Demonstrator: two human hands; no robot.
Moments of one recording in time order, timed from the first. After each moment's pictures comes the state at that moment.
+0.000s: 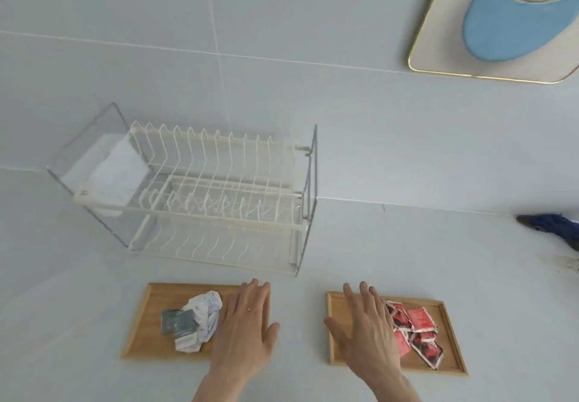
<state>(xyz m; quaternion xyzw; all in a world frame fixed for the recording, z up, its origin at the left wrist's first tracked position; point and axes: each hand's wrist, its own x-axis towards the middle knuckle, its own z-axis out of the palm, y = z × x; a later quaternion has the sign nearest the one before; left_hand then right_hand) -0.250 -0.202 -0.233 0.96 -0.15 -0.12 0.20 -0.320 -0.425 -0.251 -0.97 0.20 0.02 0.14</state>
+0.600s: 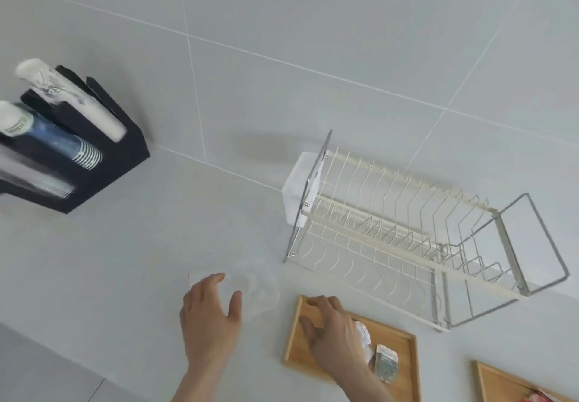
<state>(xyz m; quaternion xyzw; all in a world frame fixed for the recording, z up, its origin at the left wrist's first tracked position) -0.172 0.131 -0.244 0.92 0.21 0.05 0.34 -0.189 -0.084 -0.228 -0.96 0.05 0.08 0.26</state>
